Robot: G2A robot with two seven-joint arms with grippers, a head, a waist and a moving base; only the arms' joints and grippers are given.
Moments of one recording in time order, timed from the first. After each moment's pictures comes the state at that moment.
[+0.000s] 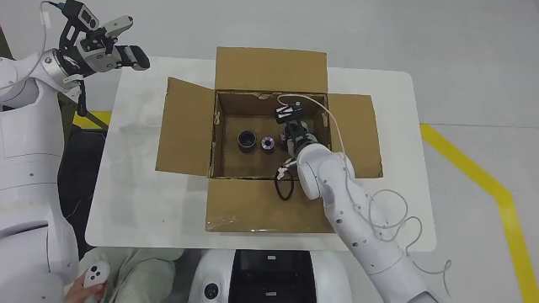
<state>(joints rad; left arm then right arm) 0.78 -0.93 -1.65 -1.11 -0.42 -0.05 -1.34 -1.13 -1.54 0.96 -1.53 -1.46 0.22 0.87</state>
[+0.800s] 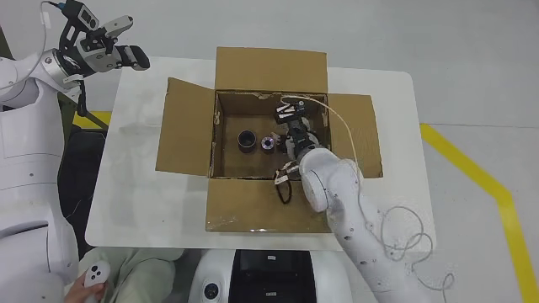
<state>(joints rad) 0.78 -0.93 -1.65 -1.11 -0.42 -0.05 -1.34 -1.24 -1.53 0.99 -1.78 -1.48 0.17 0.89</state>
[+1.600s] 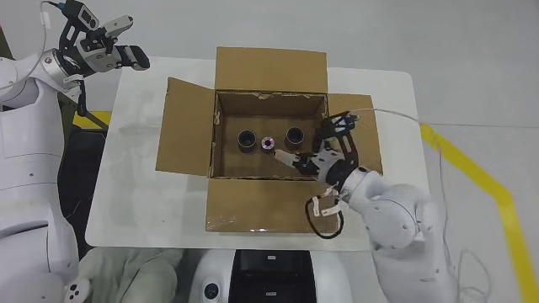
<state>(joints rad) 0.78 -0.93 -1.65 -1.11 -0.42 -0.05 -1.34 -1.53 -1.48 1.30 -2.15 -0.89 -0.09 0.92</state>
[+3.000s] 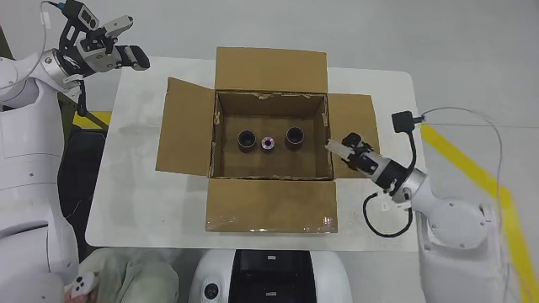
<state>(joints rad) 0.78 -0.93 -1.65 -1.11 -0.42 -0.05 -1.34 -1.59 -1.42 1.62 -2.11 -0.33 -0.10 0.97</state>
